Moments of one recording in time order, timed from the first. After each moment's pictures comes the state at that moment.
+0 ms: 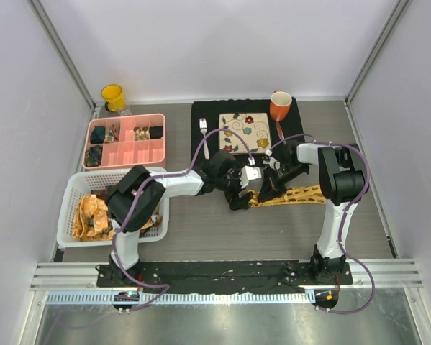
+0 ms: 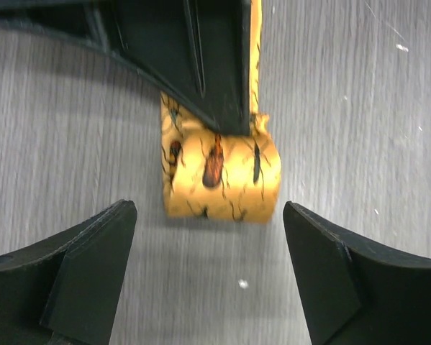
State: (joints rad) left arm -0.80 1.94 1.15 0.02 0.57 0.38; right arm 0.14 2.05 1.18 -0.83 -0.83 -0.02
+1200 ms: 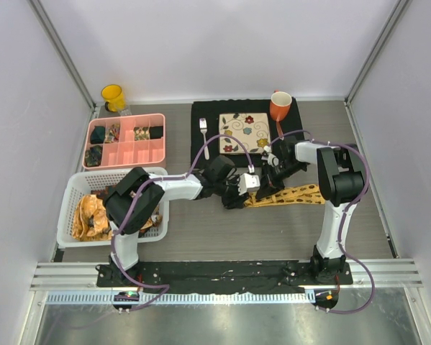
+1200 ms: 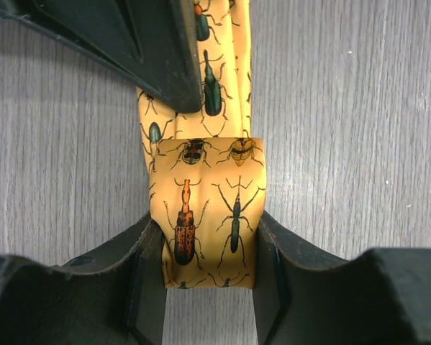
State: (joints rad) left arm -0.82 1.92 1.09 0.01 0.52 0.48; right arm 0.16 2.04 1.20 -0.77 -0.79 0.03
